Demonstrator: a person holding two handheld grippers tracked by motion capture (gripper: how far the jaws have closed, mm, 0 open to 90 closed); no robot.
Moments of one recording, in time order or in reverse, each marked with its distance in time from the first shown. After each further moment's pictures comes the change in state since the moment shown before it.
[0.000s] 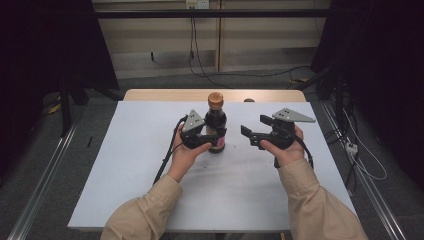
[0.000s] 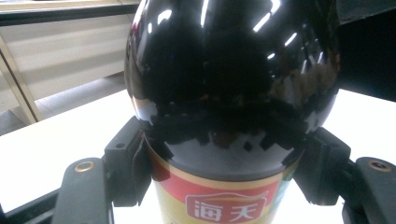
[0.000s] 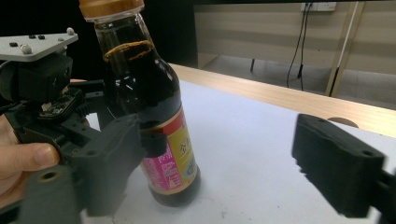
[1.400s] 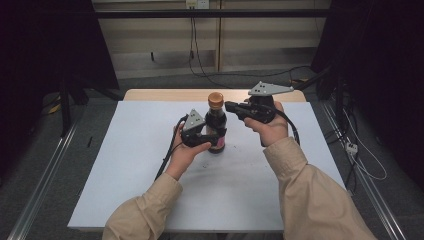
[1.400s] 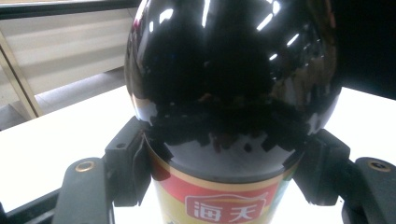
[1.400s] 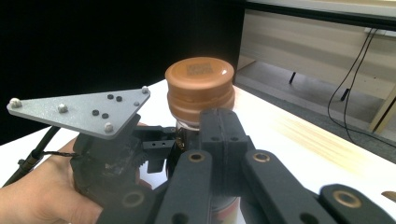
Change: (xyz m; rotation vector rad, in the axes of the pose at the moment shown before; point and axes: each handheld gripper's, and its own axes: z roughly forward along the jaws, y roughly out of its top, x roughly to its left) left arm 0.000 0.002 0.001 0.018 0.001 -0.008; right arm 0.031 0.068 0.034 0.046 0.177 -0.147
